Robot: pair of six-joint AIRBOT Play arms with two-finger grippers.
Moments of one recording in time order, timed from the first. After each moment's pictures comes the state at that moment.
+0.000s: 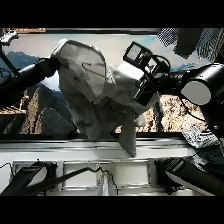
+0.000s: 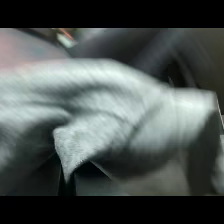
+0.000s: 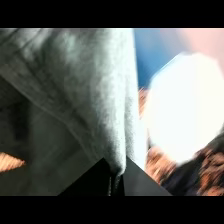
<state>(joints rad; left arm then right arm) 0.05 -0.93 0.95 0.24 -0.87 -0.89 0.59 -1.03 1.45 -1.63 1.29 1.12</state>
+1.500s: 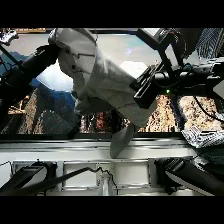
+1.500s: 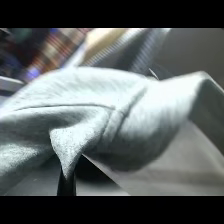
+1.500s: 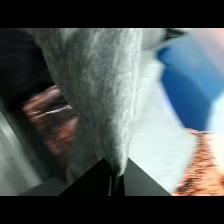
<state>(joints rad) 0.00 -1.05 0.96 -0.19 -0.76 -0.39 0.59 -1.02 1.61 -1.41 1.42 1.26</state>
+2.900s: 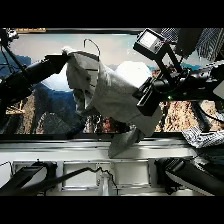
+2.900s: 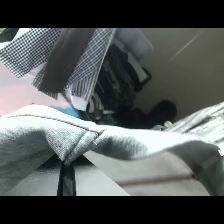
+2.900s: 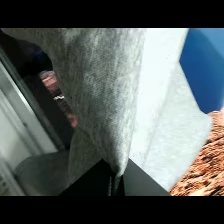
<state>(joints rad) 0.03 -1.05 0.96 -0.06 -0.95 -0.56 0.59 -1.02 1.61 -1.37 1.55 1.25</state>
